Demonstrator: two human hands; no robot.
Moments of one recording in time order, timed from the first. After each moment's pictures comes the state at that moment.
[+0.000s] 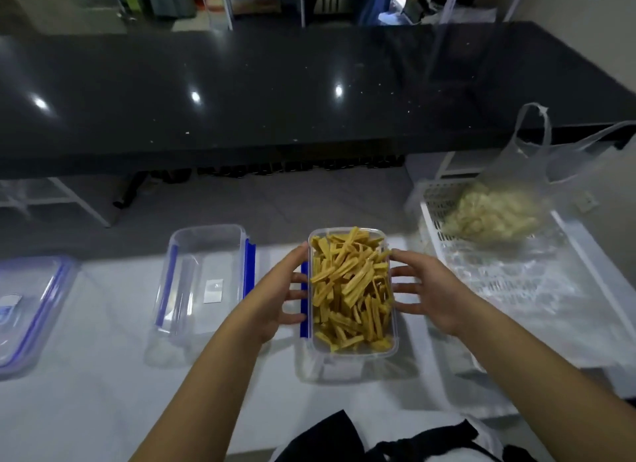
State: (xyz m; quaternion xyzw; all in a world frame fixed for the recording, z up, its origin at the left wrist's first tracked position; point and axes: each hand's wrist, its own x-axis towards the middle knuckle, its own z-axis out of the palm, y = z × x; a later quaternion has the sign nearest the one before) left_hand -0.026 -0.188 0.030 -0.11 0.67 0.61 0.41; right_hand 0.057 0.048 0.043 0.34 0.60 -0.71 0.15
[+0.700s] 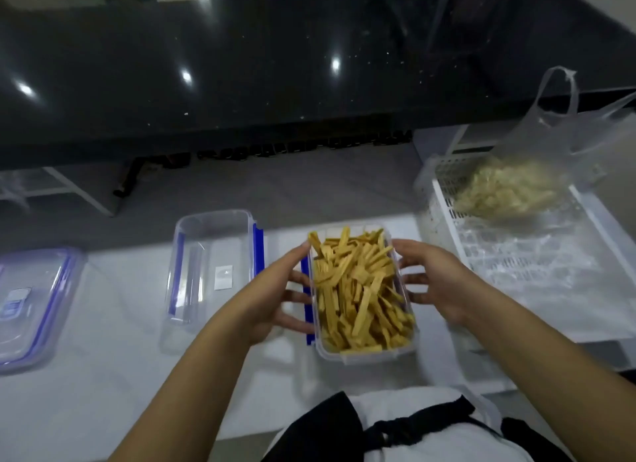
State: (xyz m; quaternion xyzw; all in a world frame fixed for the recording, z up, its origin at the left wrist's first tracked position) left_hand -0.018 -0.218 0.043 -0.11 0.65 0.59 0.45; right_hand 0.061 0.017 0.057 0.35 0.62 -0.69 0.14
